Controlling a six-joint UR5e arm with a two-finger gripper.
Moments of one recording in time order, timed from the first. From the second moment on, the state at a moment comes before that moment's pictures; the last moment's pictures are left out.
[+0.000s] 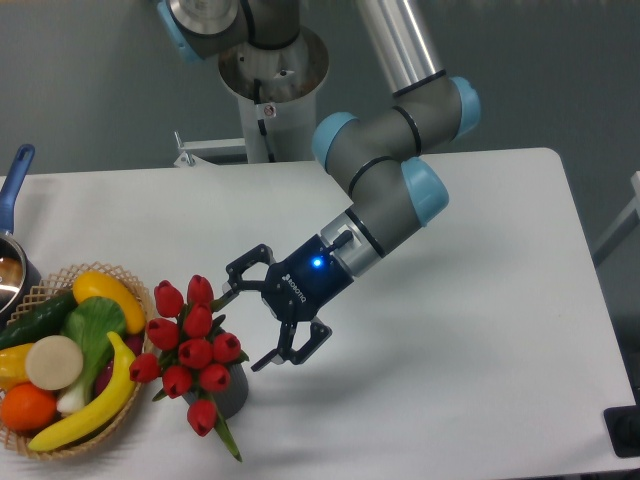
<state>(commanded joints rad) 2.52 -2.01 -1.75 -0.80 0.36 1.27</state>
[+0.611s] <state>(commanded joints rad) 2.48 -2.04 -1.73 -0.79 0.40 1.27</state>
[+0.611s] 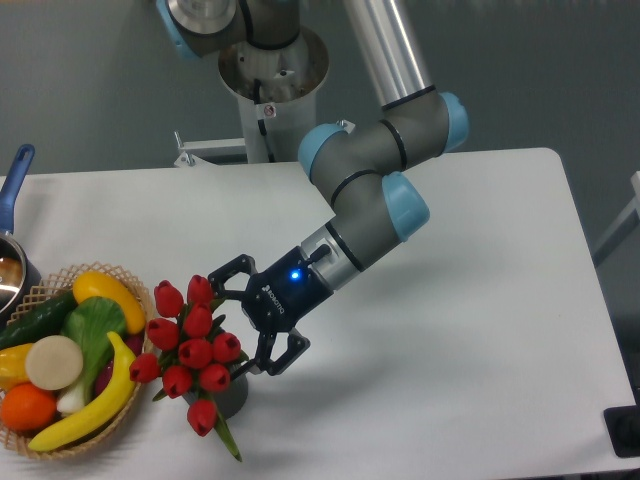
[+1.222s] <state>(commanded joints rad) 2.45 -2.05 -1.72 -0.78 0.40 1.27</state>
